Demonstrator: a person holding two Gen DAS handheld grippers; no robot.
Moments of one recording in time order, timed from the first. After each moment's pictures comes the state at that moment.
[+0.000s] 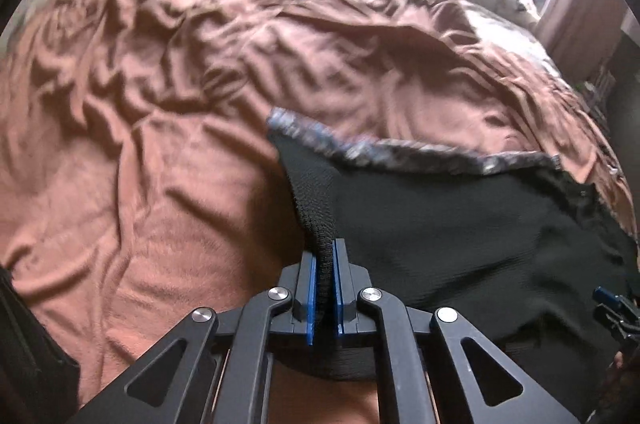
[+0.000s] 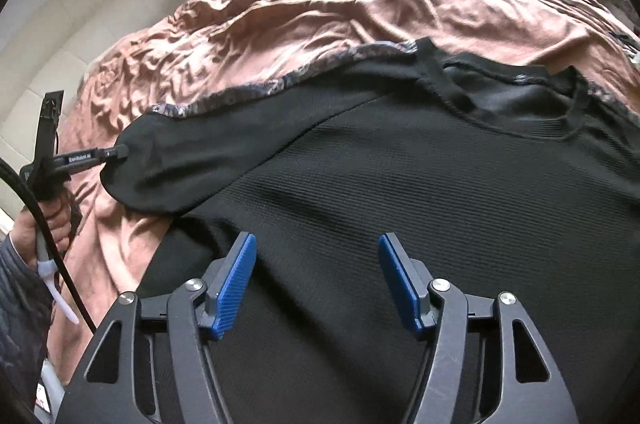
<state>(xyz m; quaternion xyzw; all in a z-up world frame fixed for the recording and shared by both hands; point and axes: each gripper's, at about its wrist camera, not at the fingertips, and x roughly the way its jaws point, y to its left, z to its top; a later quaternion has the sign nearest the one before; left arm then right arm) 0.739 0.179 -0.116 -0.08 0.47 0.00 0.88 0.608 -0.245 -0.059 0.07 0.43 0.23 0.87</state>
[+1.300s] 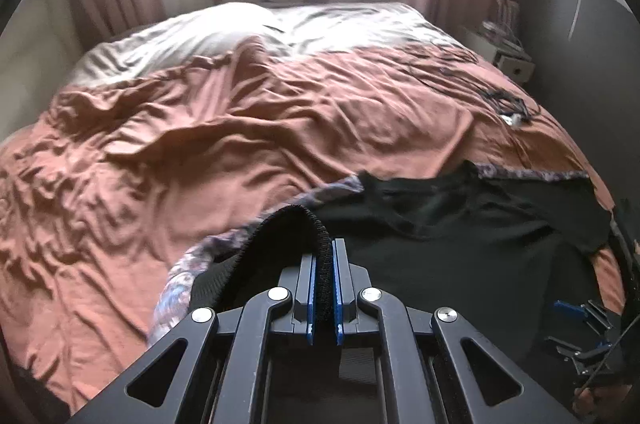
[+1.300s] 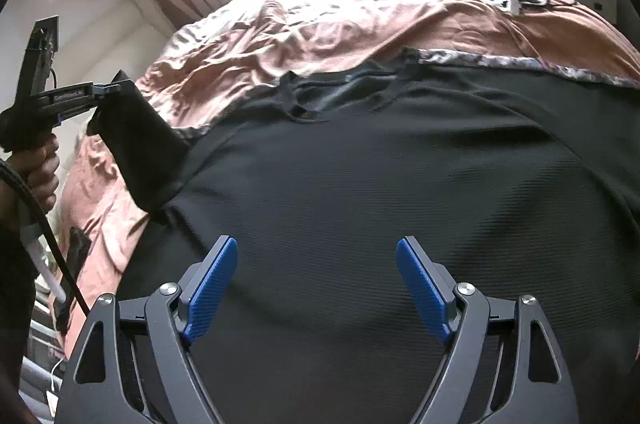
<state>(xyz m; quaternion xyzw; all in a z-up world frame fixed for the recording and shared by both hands) 0.756 -0.091 -0.026 0.05 0.43 -0.13 0.89 0.516 -0.413 -0.036 0.13 0.41 0.18 0.89</state>
